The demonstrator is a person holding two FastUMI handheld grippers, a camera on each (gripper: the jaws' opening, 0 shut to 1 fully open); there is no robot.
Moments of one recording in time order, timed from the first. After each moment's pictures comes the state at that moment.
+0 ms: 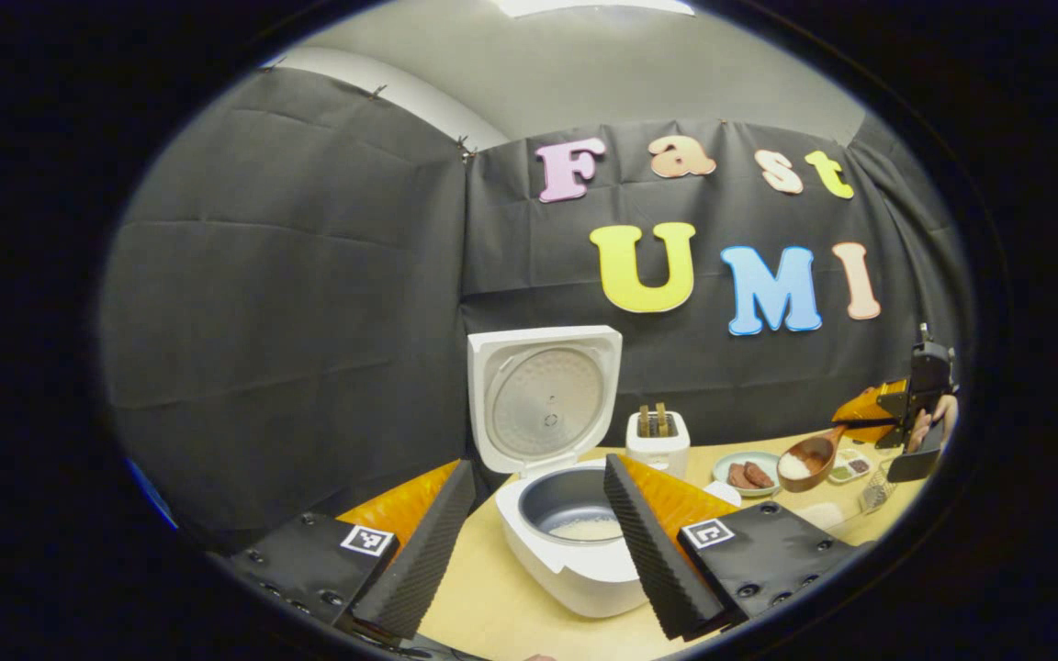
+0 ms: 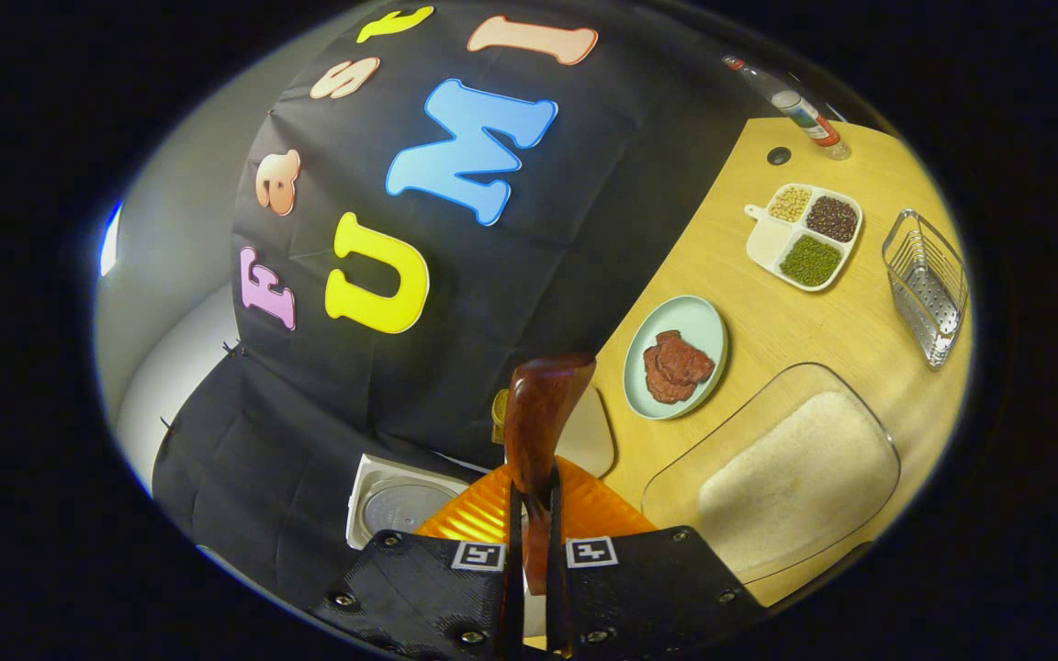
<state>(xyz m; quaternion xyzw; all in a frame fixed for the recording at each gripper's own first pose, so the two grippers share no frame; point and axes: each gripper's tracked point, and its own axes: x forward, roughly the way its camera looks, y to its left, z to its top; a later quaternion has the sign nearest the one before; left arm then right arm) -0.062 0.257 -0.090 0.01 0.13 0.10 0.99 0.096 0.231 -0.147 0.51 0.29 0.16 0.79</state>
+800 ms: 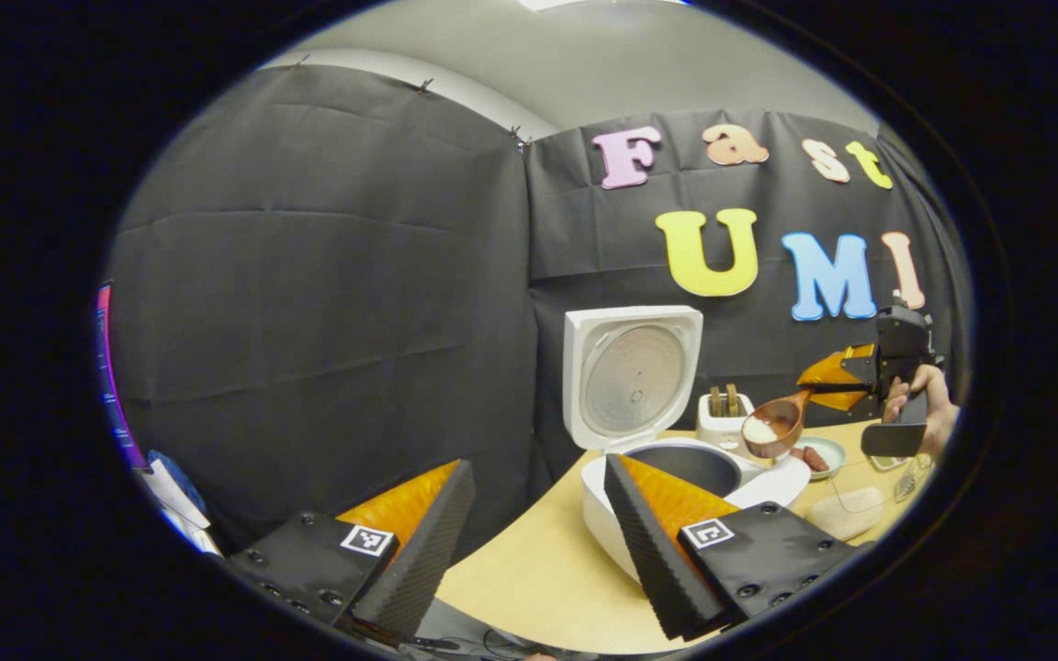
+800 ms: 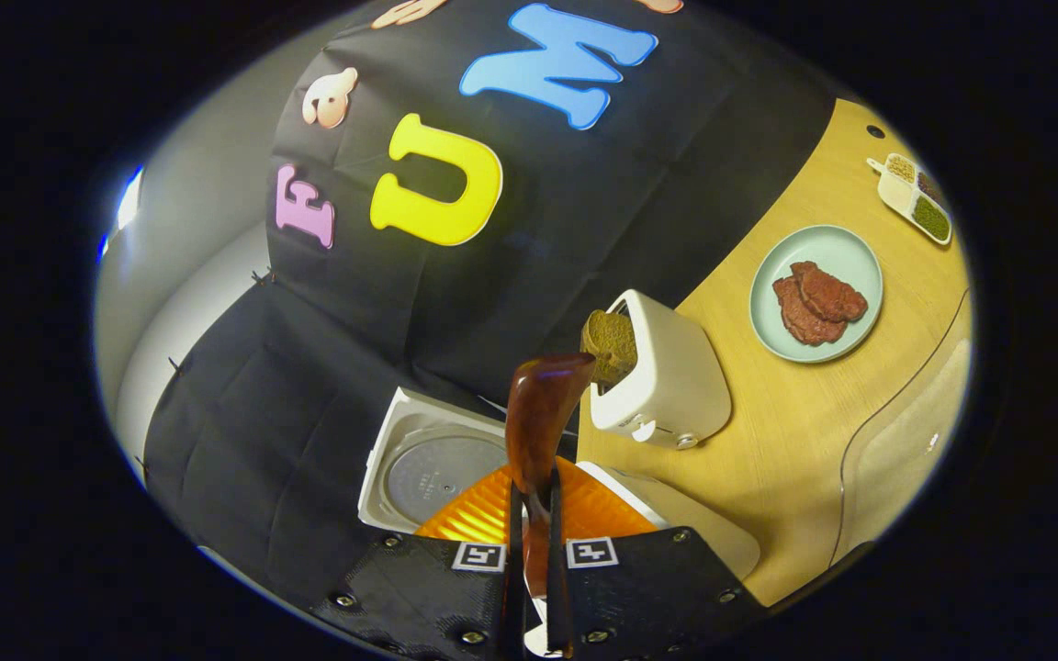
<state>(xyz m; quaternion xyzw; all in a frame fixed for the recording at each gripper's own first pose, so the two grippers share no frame) -0.112 0.338 -0.096 0.03 0.15 0.19 0.97 0.121 0.409 -0.135 0.45 0.32 0.26 0.79</state>
